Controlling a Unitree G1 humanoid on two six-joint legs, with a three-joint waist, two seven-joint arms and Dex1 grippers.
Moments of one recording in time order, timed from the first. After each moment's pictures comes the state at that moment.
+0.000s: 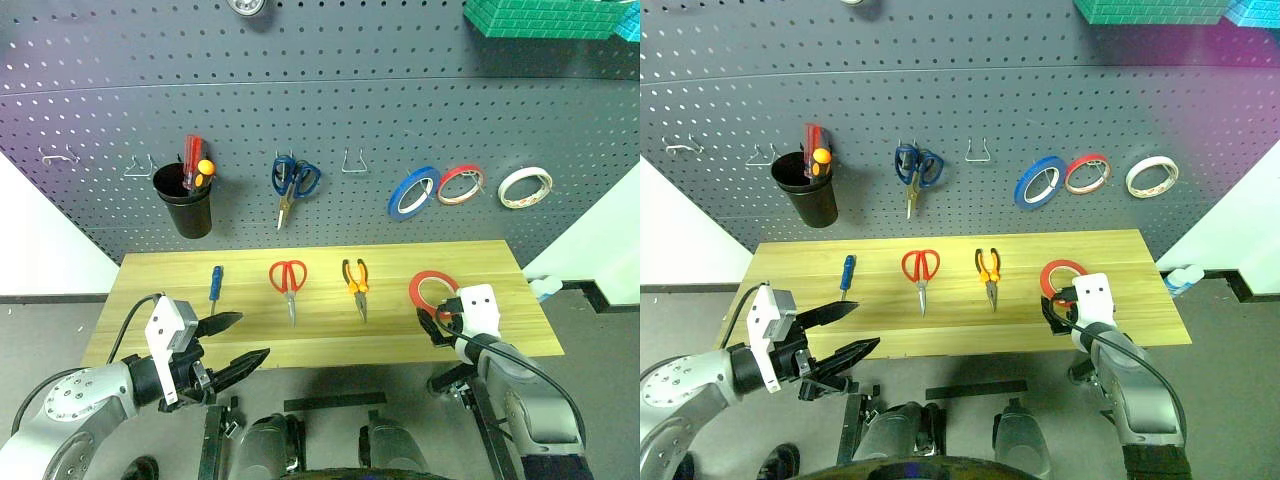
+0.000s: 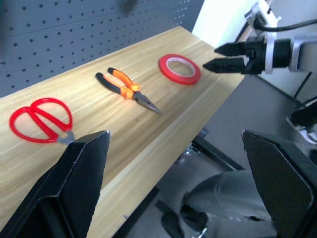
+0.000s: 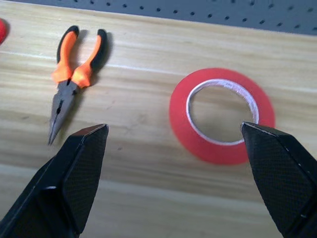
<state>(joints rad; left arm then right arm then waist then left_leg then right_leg) 0.39 0.67 0.23 -0.62 -0.67 0.52 -0.81 0.11 -0.34 -0.09 -0.20 0.17 0.56 0.24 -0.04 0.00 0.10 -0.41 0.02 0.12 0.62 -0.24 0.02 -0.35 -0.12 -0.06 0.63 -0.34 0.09</state>
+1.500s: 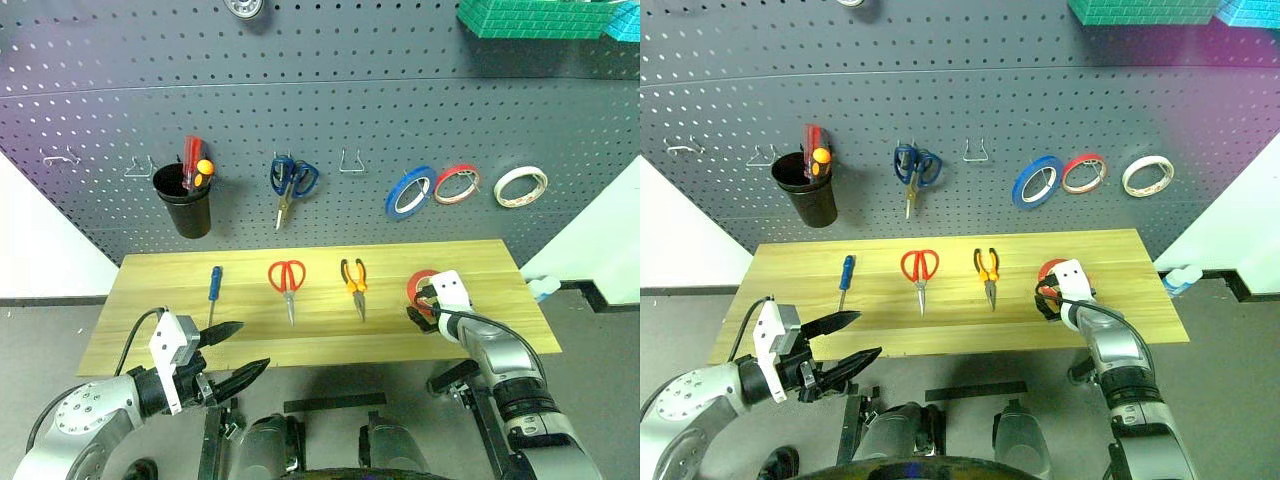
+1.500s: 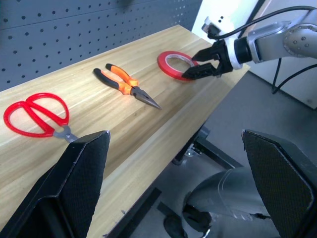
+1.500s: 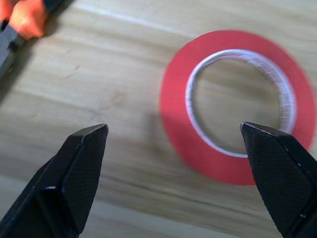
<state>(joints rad) 0.43 0.62 0.18 -0.53 -0.58 0.37 -0.87 -0.26 -0.38 0.02 0.43 0.04 0.48 0.37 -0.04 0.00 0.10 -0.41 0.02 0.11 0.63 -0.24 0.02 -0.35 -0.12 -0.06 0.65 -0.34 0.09</state>
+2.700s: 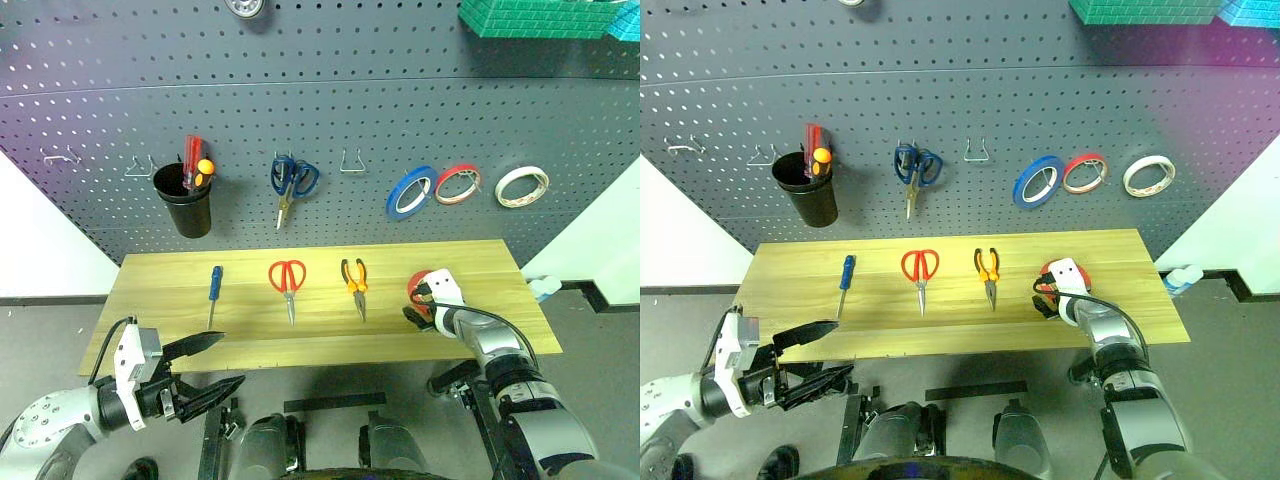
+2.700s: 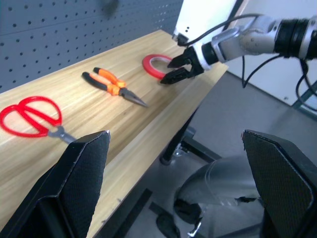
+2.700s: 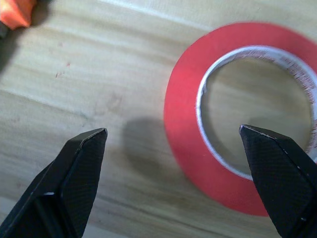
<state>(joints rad) 0.51 0.65 0.30 -0.43 -0.63 0.25 -1.10 -0.43 -0.38 0.03 0.79 0.00 0.34 0.43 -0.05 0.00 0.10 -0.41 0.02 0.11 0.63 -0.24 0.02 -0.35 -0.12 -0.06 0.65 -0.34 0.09</state>
